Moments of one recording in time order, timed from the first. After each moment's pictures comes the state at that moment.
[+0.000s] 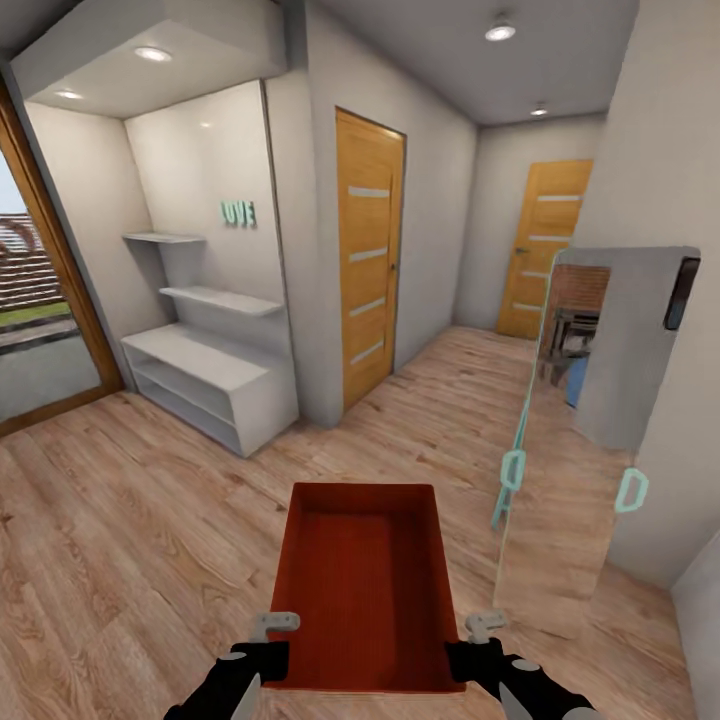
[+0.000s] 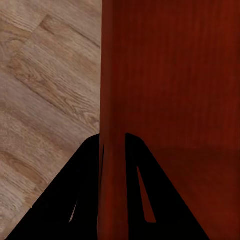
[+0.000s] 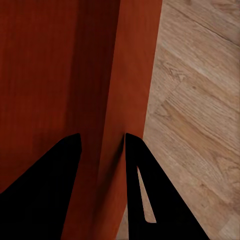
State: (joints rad) left arm -0.42 -0.12 0.06 -0.48 -0.06 0.24 0.07; right arm -0.56 0.00 -0.09 -0.13 0.12 -0.07 0.23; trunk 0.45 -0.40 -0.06
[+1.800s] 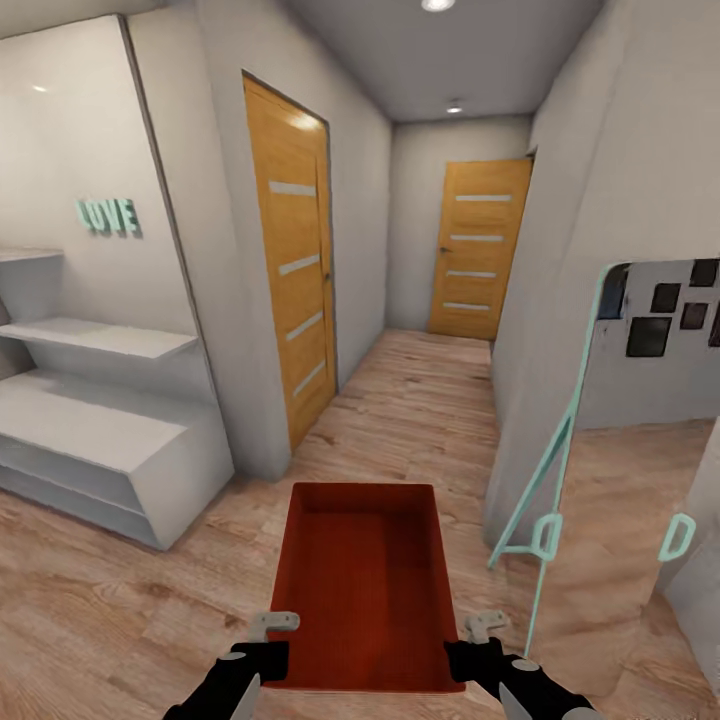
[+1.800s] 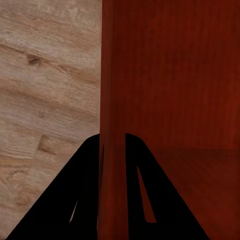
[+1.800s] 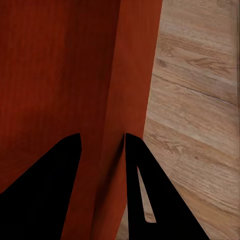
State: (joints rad) left arm -0.42 -0.12 0.06 -0.48 -0.06 0.24 0.07; right arm -0.56 0.00 -0.09 -0.13 0.12 -0.07 0.23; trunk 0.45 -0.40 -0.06
